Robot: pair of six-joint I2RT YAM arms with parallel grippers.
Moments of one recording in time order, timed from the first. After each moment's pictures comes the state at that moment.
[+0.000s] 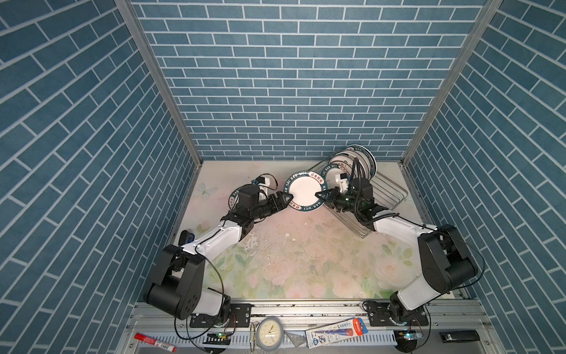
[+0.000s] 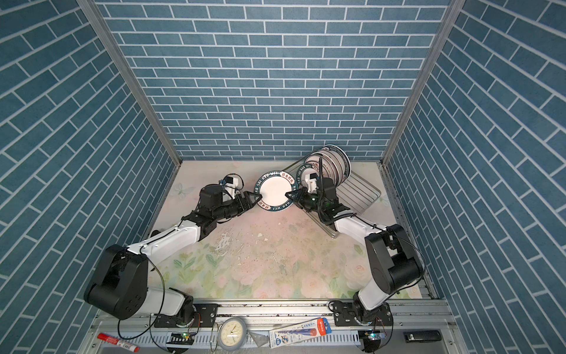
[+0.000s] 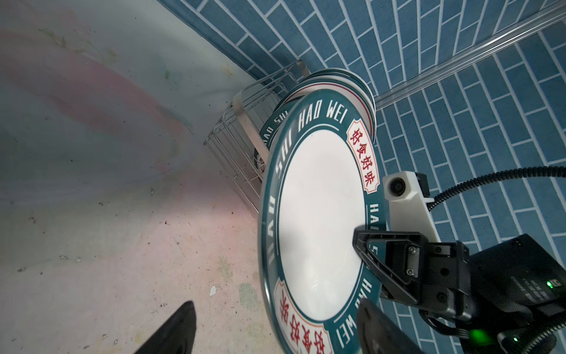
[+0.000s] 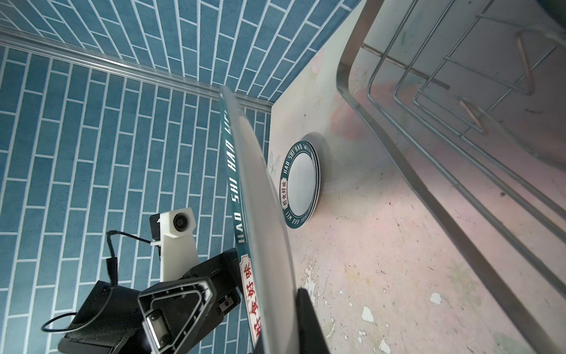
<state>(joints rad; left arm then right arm) -0.37 1.43 0.79 0.22 0.48 -0.83 0.48 1.60 0.91 0.34 -0.61 1.08</state>
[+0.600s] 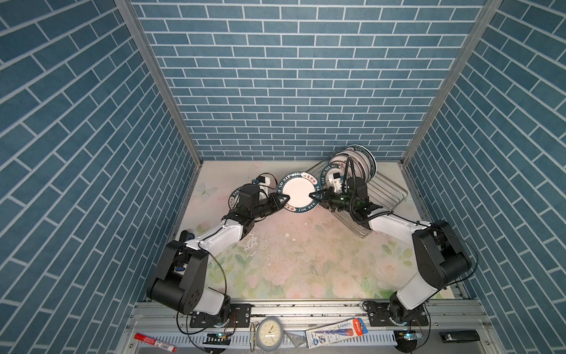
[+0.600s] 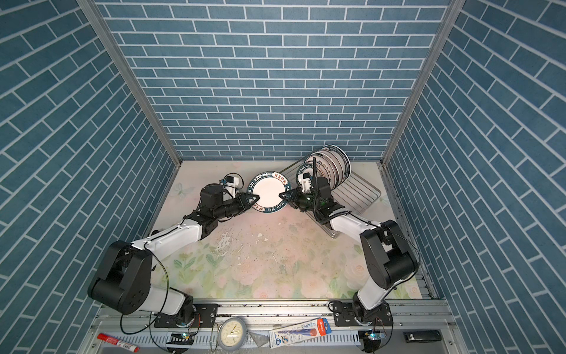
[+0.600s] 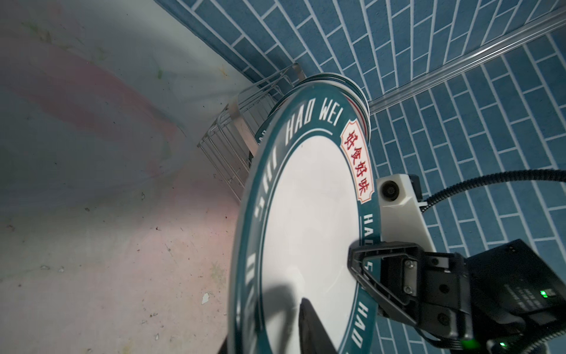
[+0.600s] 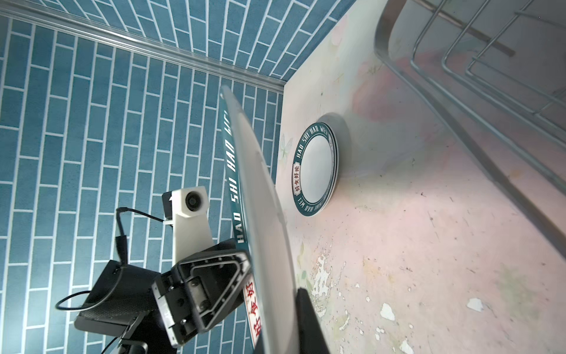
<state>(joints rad) -0.36 1.46 0.79 0.28 0.50 -0.87 0.52 1.65 0.96 0.35 -0.65 1.08</state>
